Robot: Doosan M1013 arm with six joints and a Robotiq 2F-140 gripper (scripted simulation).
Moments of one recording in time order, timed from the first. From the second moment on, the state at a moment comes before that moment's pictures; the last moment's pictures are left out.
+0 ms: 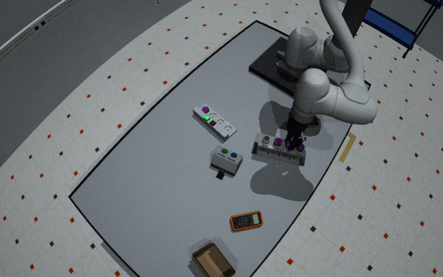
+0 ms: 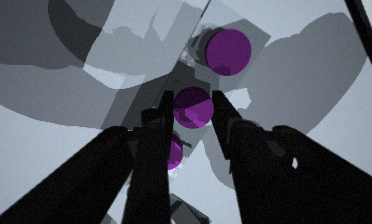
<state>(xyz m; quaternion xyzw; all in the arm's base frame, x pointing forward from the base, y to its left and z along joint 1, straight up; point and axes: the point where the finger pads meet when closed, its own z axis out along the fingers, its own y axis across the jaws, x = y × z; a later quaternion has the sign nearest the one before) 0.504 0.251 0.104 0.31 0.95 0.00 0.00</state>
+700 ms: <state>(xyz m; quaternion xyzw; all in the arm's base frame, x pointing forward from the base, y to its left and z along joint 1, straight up) 0.504 0.251 0.103 0.61 0.79 0.01 -0.01</state>
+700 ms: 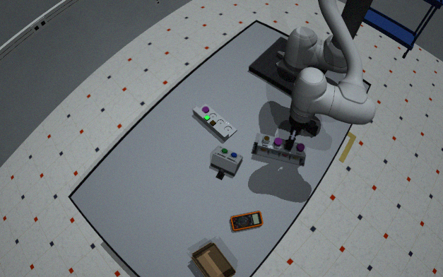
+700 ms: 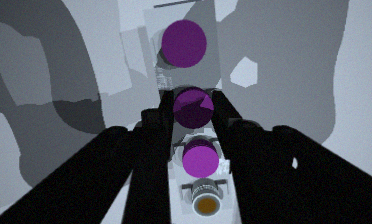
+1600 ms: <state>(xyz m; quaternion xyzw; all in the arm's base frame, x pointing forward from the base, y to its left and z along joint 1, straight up) 0.504 0.251 0.103 0.72 0.70 0.00 0.00</state>
